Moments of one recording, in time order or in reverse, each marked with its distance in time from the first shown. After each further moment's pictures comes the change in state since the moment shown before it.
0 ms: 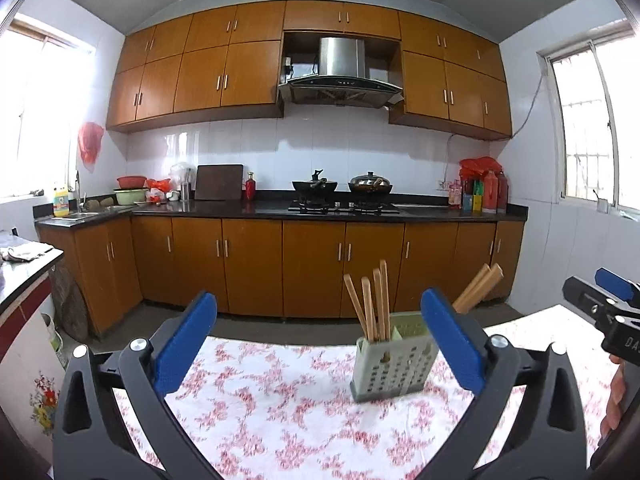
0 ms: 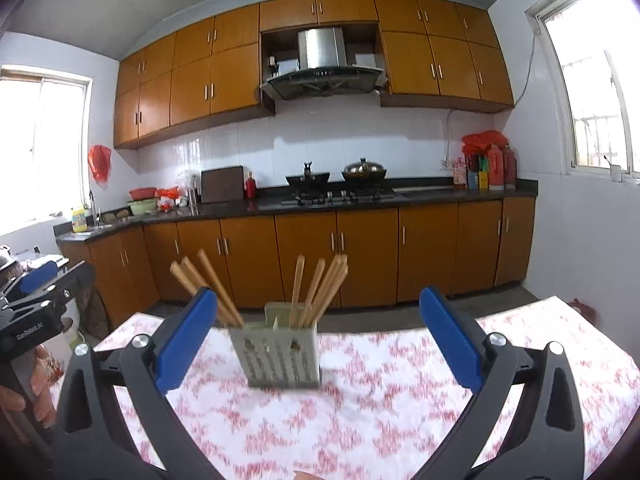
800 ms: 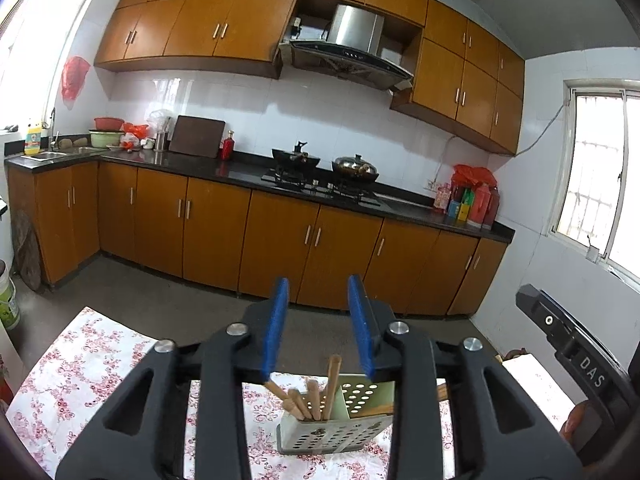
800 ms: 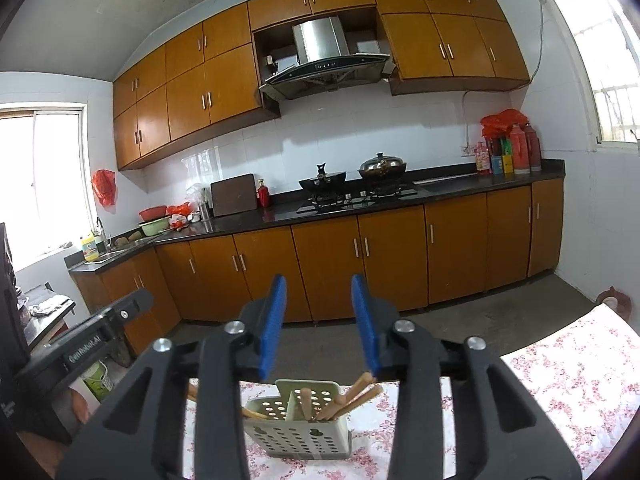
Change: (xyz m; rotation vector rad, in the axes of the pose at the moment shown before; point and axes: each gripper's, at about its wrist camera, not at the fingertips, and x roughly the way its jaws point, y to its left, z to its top) left arm 0.122 -0.026 0.048 -0.197 0.109 -0.091; right arm 0.125 -0.011 0.073 0.097 0.005 0.087
